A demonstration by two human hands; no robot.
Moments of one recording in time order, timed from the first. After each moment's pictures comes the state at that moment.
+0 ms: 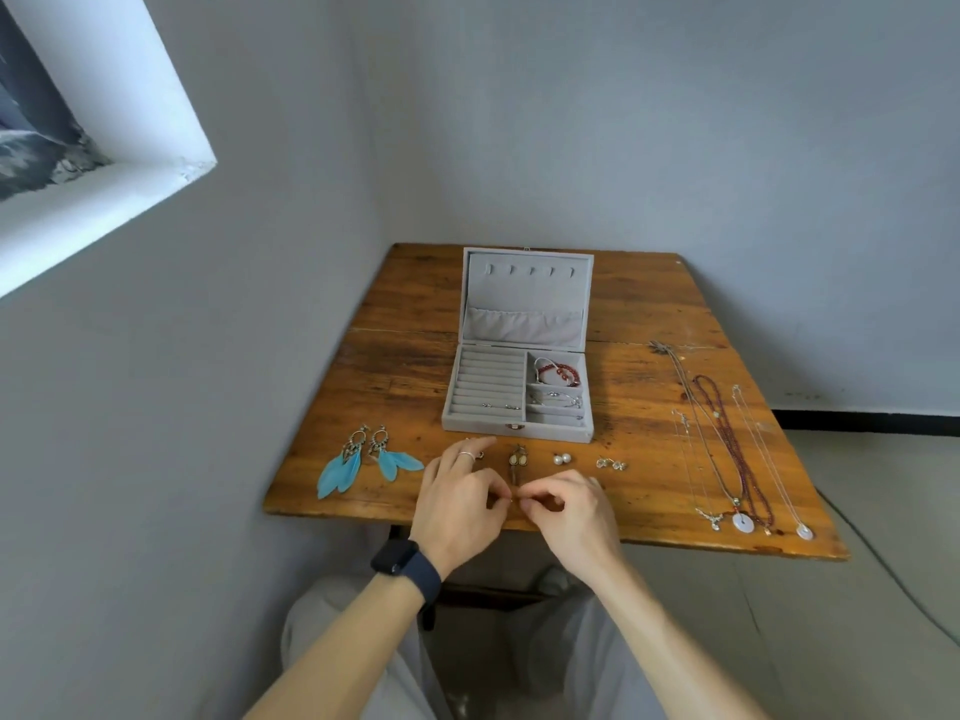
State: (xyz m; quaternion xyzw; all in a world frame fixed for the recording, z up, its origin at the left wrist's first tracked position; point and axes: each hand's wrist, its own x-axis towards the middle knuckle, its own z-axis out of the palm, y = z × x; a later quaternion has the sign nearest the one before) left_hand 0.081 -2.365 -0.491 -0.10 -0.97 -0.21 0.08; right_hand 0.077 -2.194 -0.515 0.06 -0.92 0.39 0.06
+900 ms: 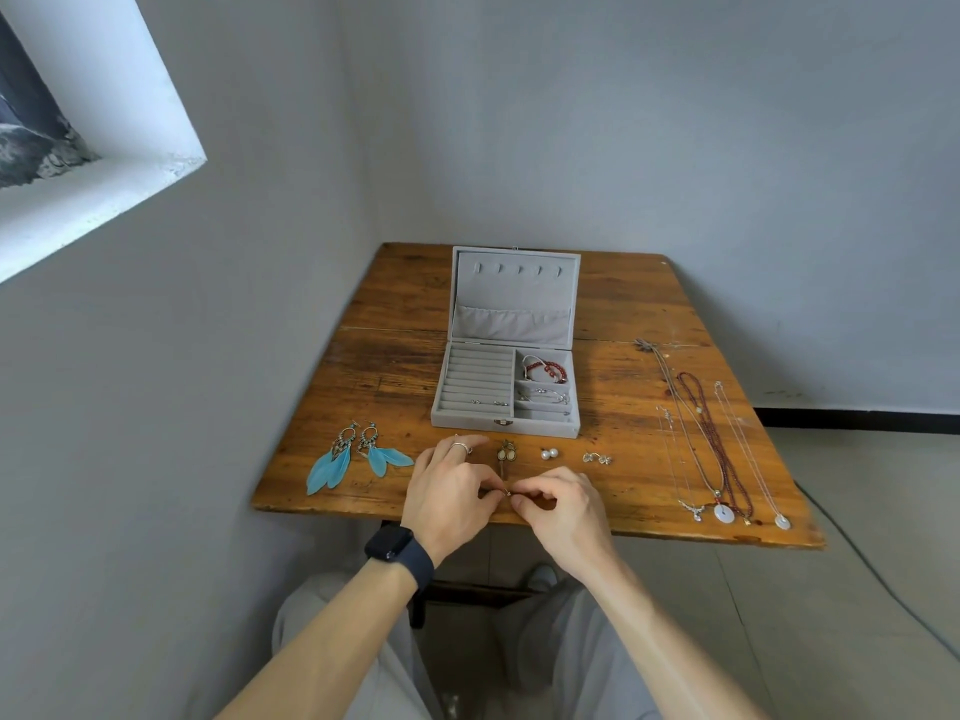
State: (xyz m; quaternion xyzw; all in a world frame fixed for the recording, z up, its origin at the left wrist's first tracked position) left_hand 0.078 -2.364 -0.487 -0.10 -0.98 -0.17 0.07; right_hand 0.079 -2.187 -0.523 0.06 -0.91 0.40 0.06
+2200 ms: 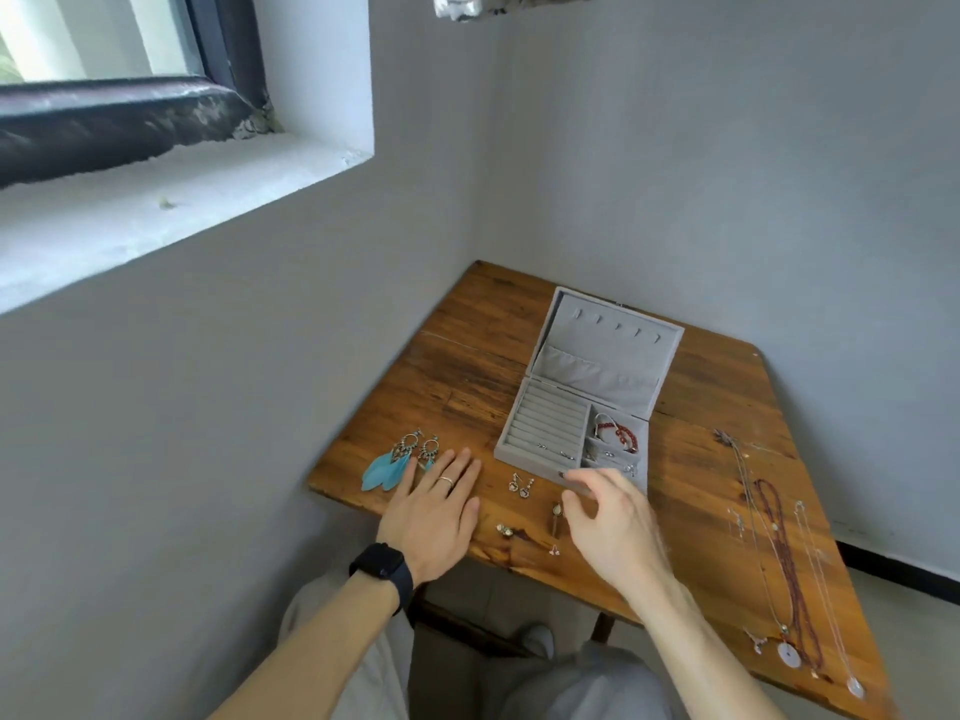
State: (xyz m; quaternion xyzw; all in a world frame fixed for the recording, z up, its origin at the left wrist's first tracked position) left_hand 0.074 -2.439 -0.528 0.00 -0.99 -0.10 0.07; right_hand 0.028 -2.204 -0.464 0.17 -0.95 0.26 0.07
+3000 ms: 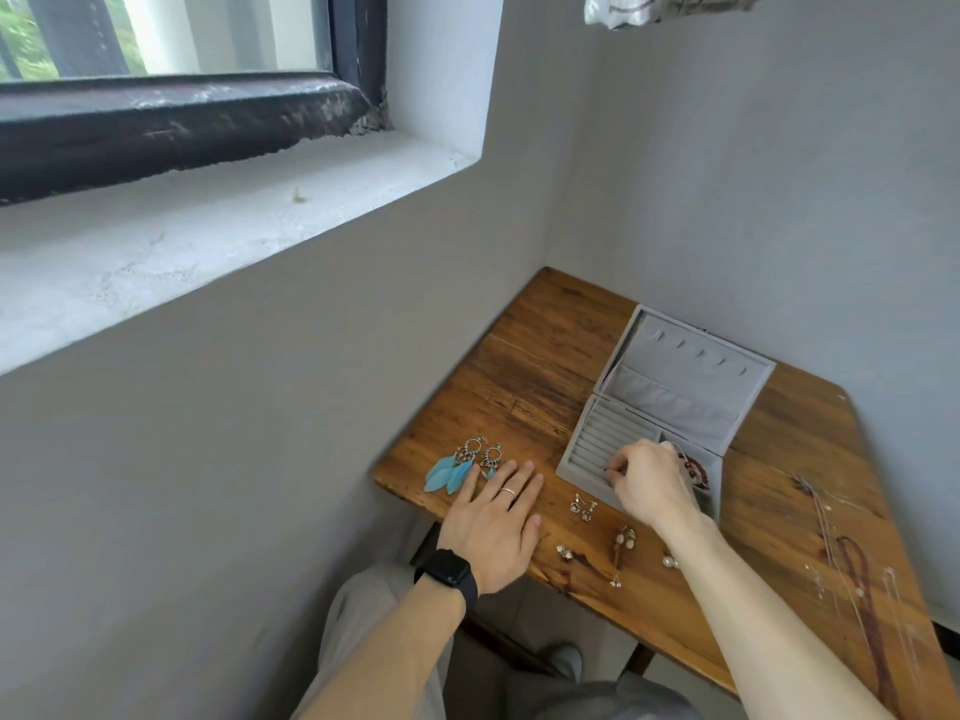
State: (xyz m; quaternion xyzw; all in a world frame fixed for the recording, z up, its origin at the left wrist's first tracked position) left_hand 0.075 -2.437 -0.527 0.00 -0.99 -0.12 0.07; right_hand -0.059 -2.259 -0.453 0.17 -0.98 0.07 0.02
